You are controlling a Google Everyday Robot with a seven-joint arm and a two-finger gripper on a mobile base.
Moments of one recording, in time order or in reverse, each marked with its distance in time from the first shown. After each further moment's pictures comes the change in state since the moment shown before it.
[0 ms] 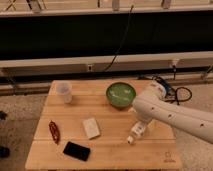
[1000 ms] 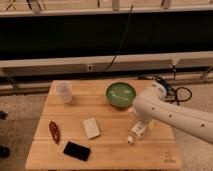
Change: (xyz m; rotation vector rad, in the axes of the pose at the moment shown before) arm 0.000 -0.006 -0.004 0.015 -0.005 -0.122
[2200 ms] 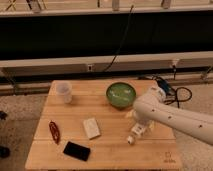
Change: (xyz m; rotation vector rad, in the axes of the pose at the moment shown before) arm -0.008 0.007 0.028 -0.002 -0.046 -0.179
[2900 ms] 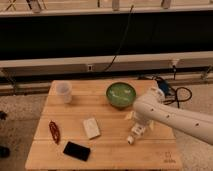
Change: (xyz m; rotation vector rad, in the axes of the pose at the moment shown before) arm 0.003 0.000 0.017 -0.004 -0.026 -0.118
